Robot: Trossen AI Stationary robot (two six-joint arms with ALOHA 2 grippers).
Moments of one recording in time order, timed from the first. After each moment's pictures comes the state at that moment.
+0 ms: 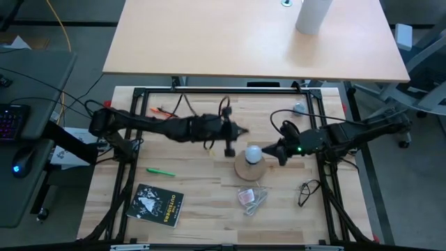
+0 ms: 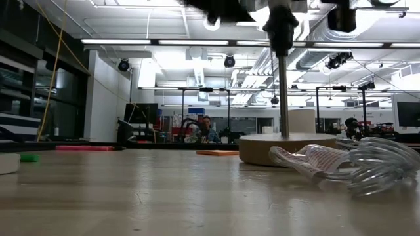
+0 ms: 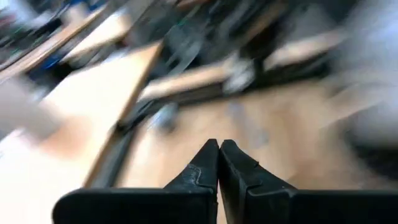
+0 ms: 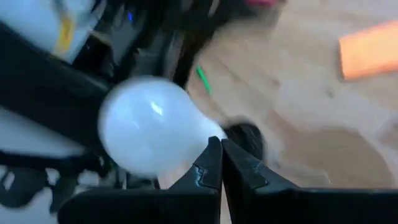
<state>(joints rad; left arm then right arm) -0.02 1.68 1.30 0.06 -0.25 0.32 0.29 0.98 0.88 -0.38 0.28 1.02</state>
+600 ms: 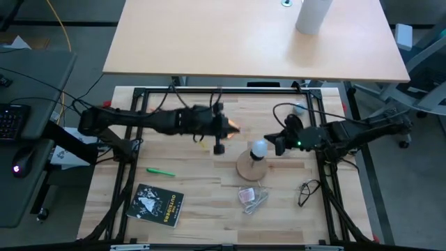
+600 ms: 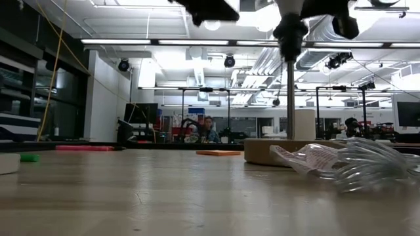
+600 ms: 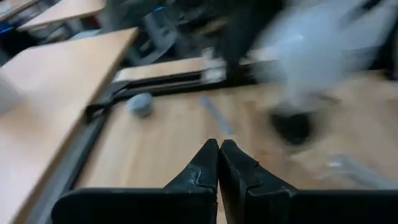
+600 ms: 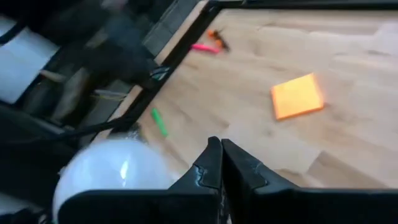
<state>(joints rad) 0.01 1.56 1.30 -0.14 -0.11 0.18 0.25 0.96 0.88 -0.46 0.49 1.01</state>
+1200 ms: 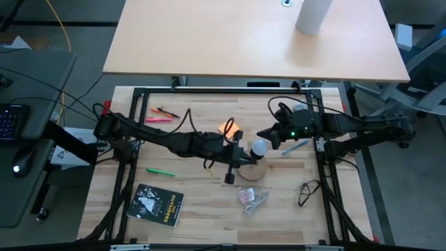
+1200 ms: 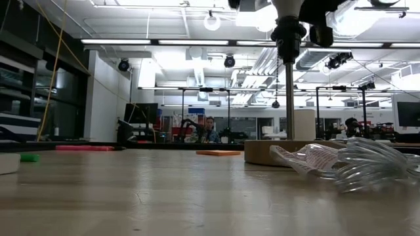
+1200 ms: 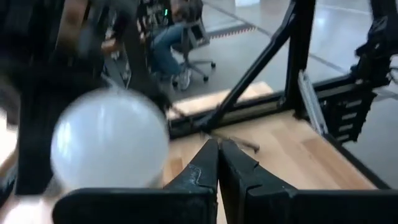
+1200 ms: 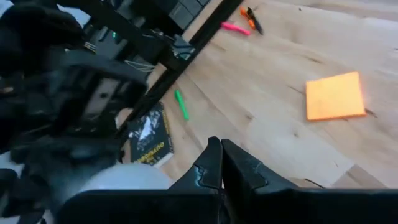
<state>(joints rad) -0.17 1.76 1.36 0.19 -0.03 0.19 0.01 1.00 0.88 -0.34 0.09 0.83</state>
